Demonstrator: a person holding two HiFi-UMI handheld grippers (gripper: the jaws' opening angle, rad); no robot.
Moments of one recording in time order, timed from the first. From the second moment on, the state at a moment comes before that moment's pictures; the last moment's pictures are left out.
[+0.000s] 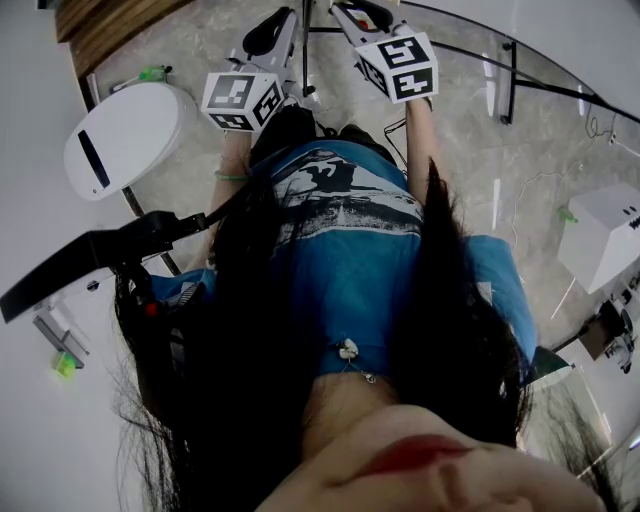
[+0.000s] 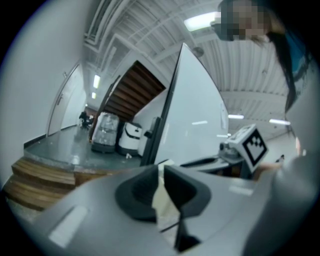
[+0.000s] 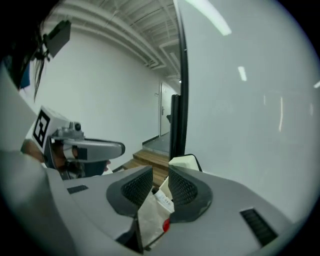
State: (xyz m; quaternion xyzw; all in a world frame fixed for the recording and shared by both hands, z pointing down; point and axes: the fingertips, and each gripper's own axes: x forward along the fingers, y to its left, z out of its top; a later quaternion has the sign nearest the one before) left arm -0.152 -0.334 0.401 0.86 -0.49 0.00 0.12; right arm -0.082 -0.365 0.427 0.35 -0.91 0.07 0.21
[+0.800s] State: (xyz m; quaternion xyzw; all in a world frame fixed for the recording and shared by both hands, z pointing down) left arm -0.060 -0.245 0.411 0.84 -0.53 0.01 0.13; right arm 0.000 -0.274 0.399 0.31 -0.92 0.22 0.03
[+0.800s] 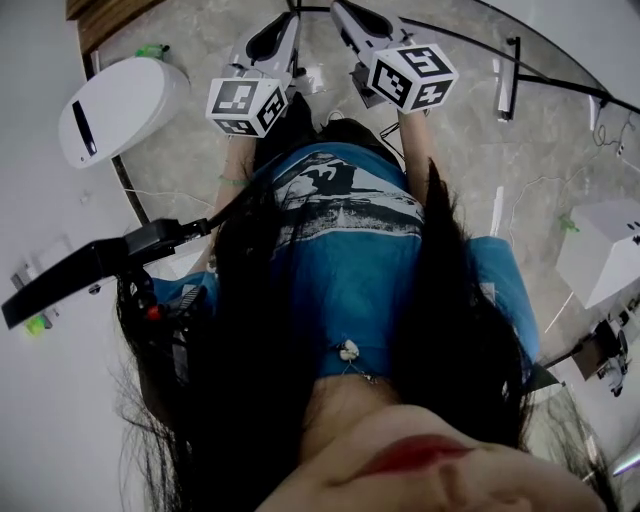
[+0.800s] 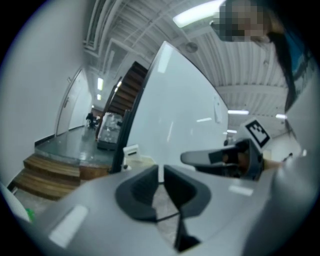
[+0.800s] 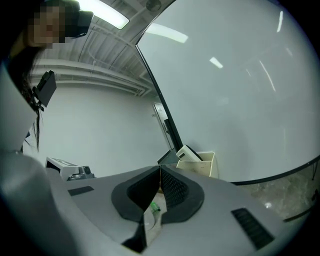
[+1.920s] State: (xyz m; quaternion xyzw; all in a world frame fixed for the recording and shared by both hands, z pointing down) left arm -0.036 -0.048 0.439 0.80 -0.58 0.04 0.15; right arm 0.027 -0.102 0.434 0.28 -0.93 0.25 0.05
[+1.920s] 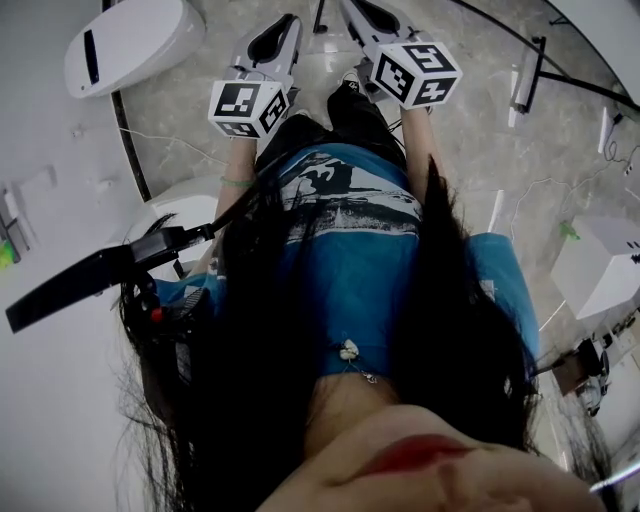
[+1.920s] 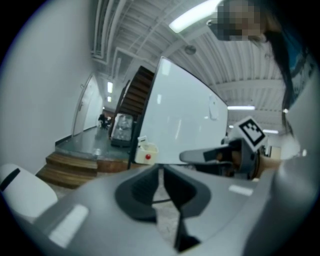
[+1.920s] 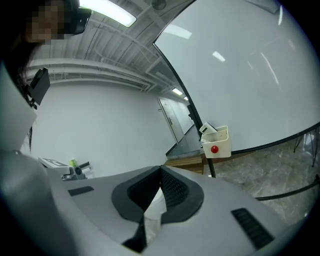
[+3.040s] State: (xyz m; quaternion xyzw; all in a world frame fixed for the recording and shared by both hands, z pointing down) left arm -0.090 0.193 0.402 0.82 -0.55 -0.03 0.14; right arm -0.022 0.175 0.401 0.31 -0.92 0.23 0.05
